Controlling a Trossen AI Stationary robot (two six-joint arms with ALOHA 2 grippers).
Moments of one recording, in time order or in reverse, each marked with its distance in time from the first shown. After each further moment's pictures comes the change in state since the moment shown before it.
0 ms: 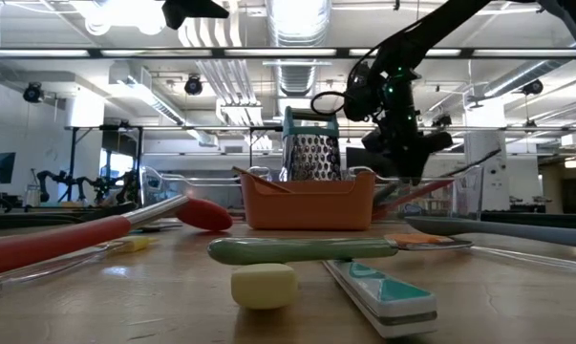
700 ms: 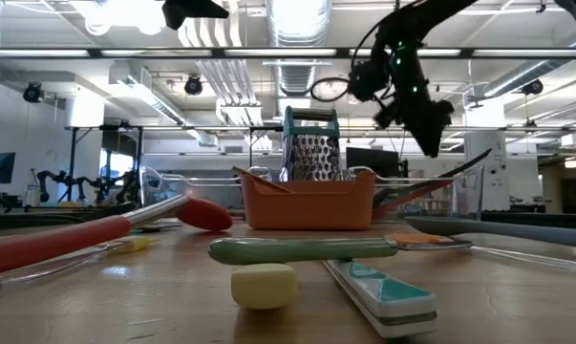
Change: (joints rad) left arm 0.000 0.000 -0.001 0.001 0.000 -0.002; right arm 0.018 -0.057 0.126 -0.323 0.032 0.478
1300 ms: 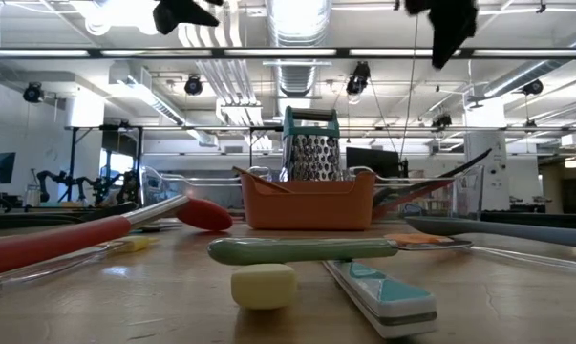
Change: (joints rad) left arm -0.009 -0.013 0.009 -0.120 0.000 -0.047; right arm 0.302 -0.489 0.031 -0.046 -0.144 0.628
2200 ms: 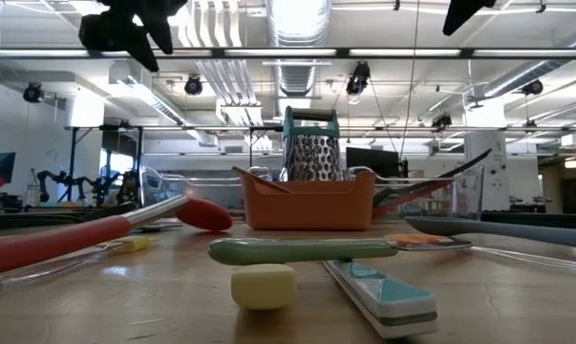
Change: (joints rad) left arm -0.397 0.175 0.011 -0.484 -0.172 -0.821; right arm 0.280 -0.129 -0.013 0.006 0.177 0.159
